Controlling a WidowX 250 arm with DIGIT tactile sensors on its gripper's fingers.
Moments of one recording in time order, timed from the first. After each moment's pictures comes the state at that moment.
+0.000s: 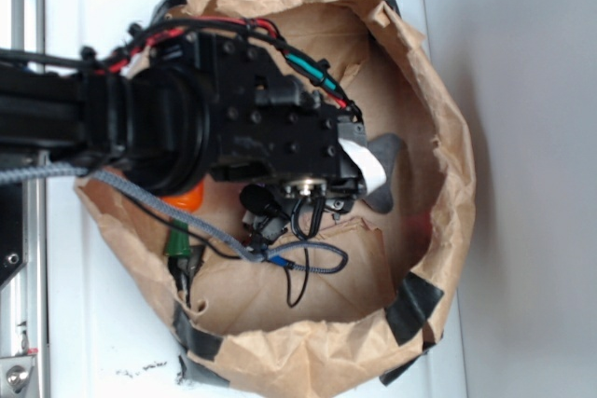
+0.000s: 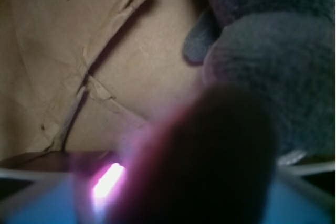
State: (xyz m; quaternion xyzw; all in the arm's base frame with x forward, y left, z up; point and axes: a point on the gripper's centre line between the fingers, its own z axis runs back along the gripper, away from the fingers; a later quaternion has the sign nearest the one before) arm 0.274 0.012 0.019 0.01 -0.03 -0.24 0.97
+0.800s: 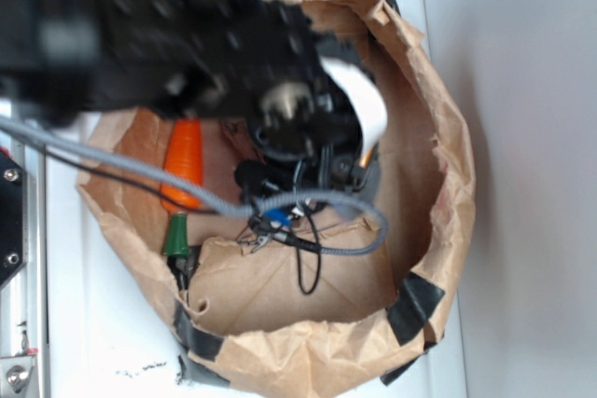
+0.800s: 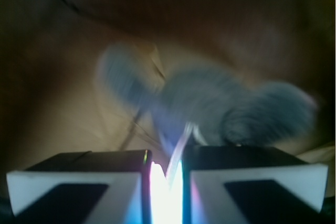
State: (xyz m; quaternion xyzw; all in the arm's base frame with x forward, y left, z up) arm 0.279 0.015 0.105 -0.06 -0.13 -0.22 0.96
